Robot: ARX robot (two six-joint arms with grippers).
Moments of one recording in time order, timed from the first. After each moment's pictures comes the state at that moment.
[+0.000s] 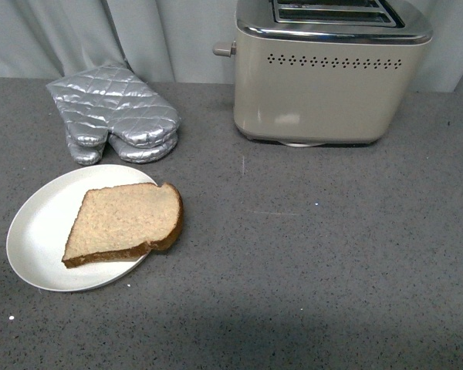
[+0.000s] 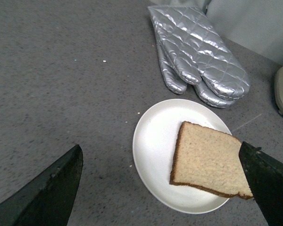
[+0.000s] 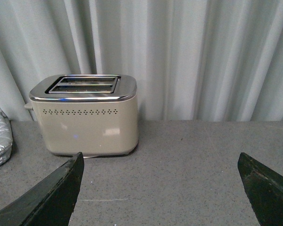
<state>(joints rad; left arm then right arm) -0.05 0.86 0.19 0.19 -0.24 -0.39 0.00 0.00 0.00 0.00 0.00 0.00</state>
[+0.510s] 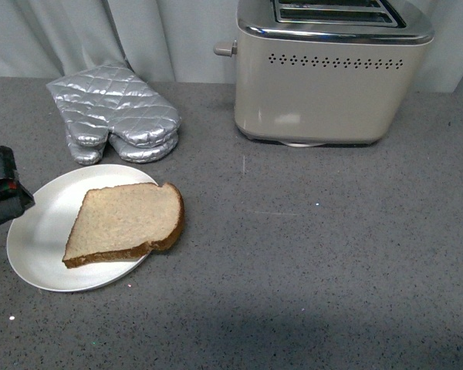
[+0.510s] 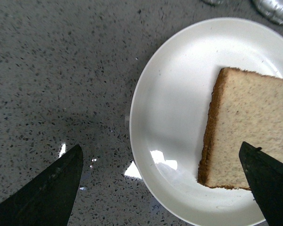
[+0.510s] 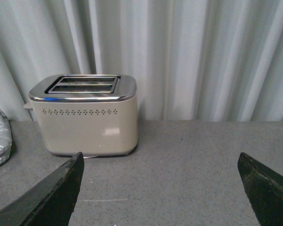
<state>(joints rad) 0.04 1.70 0.55 0.24 0.00 -0.26 0.00 0.00 0.00 0.00 0.00 0.00</state>
